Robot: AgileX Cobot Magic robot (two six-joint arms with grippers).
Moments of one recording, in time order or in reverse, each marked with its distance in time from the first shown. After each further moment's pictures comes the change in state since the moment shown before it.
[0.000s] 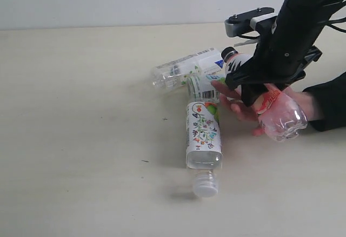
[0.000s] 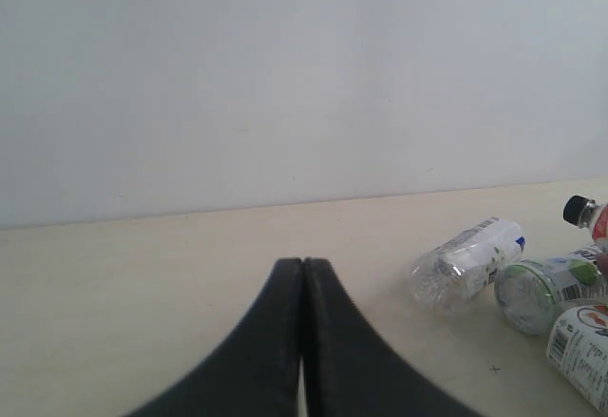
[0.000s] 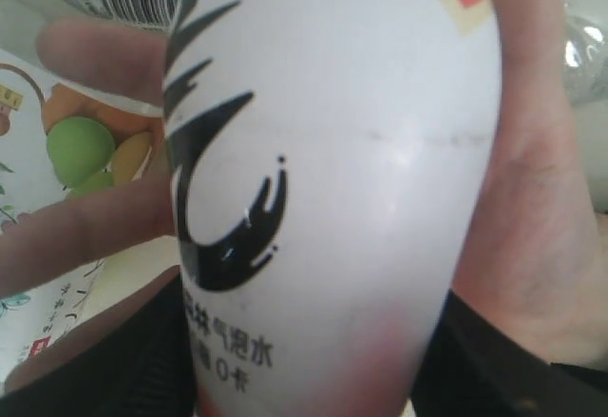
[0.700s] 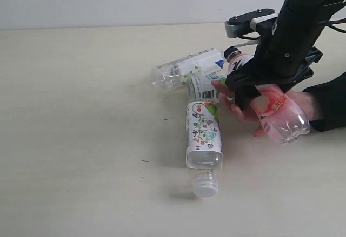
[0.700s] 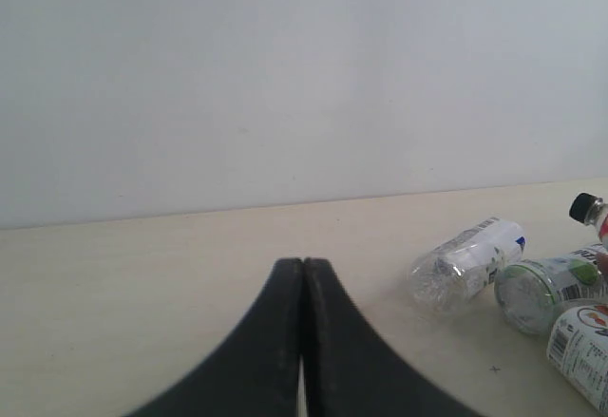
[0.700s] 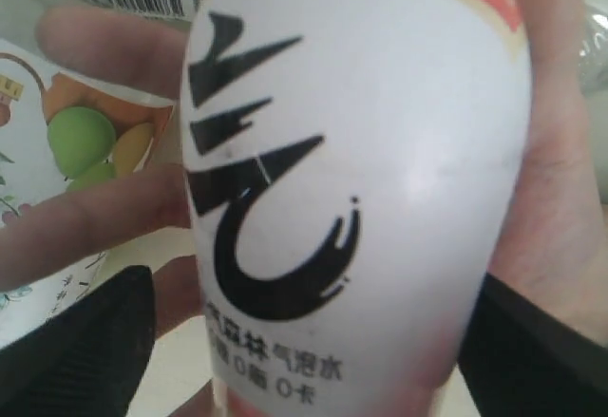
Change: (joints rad) left arm 0.000 0.000 0.000 0.000 0.000 0.000; right arm 0.000 0.000 0.000 0.004 0.013 0.002
